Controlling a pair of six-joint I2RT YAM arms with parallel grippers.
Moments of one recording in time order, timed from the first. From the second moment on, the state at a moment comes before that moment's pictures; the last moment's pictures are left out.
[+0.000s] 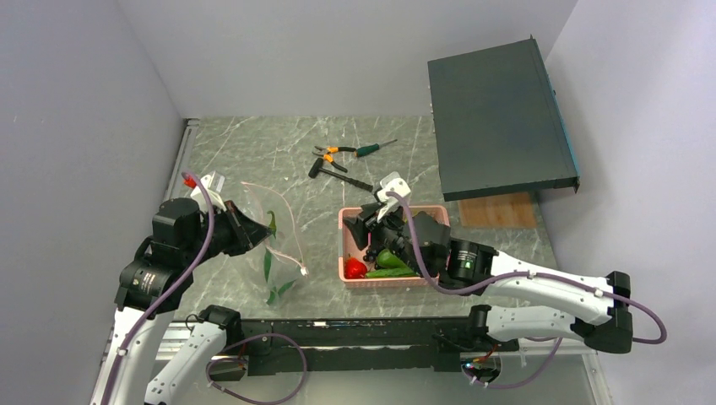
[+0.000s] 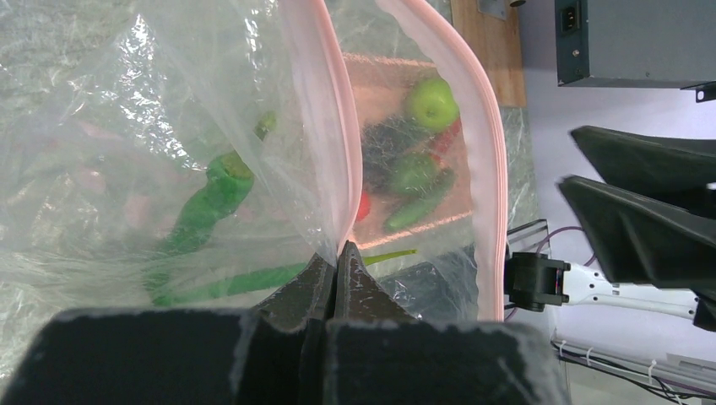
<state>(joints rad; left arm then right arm) -0.26 0.62 1.03 -0.91 0.32 -0.63 1.26 1.01 0.97 -0.03 0.49 0.17</state>
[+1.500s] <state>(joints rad) -0.26 0.60 0.99 -0.90 0.32 -0.62 1.12 1.48 1.11 -0.84 0.16 0.33</state>
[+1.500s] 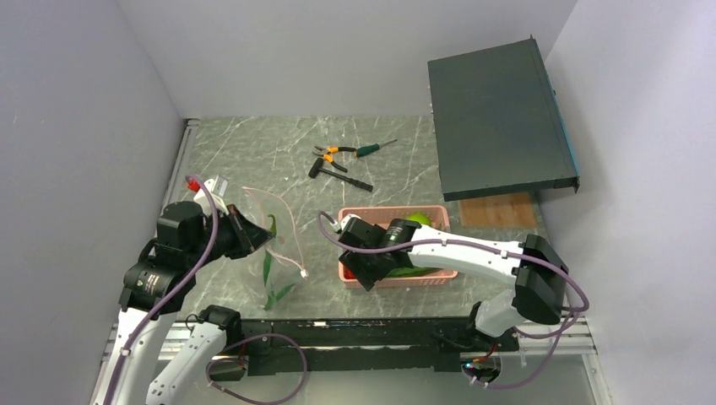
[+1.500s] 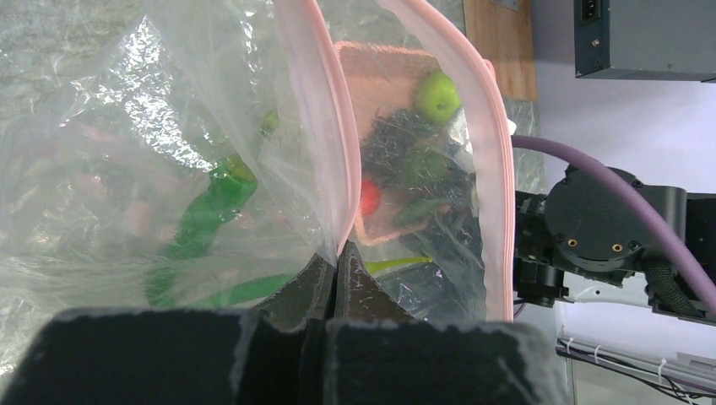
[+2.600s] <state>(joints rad) -0.26 0.58 0.99 -0.92 0.32 -0.62 1.10 1.53 1.11 -0.80 0.20 0.30</state>
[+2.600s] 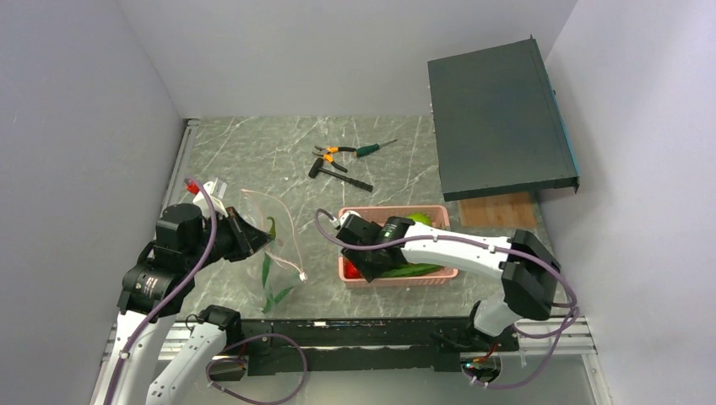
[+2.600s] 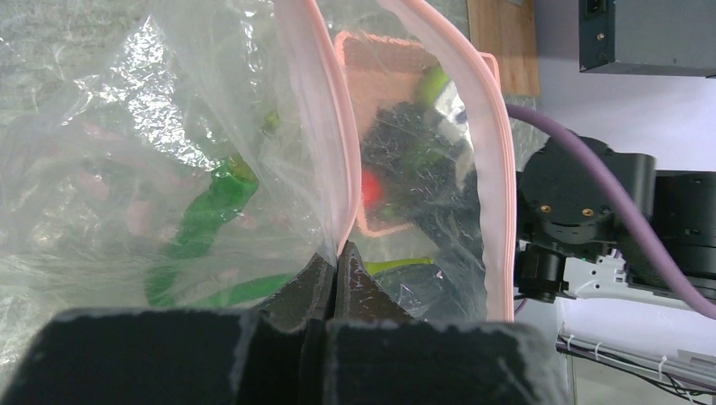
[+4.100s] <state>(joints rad) -0.26 0.57 1.00 -0.95 0.30 -0.62 0.86 1.14 0.92 -0.95 0.44 1.07</state>
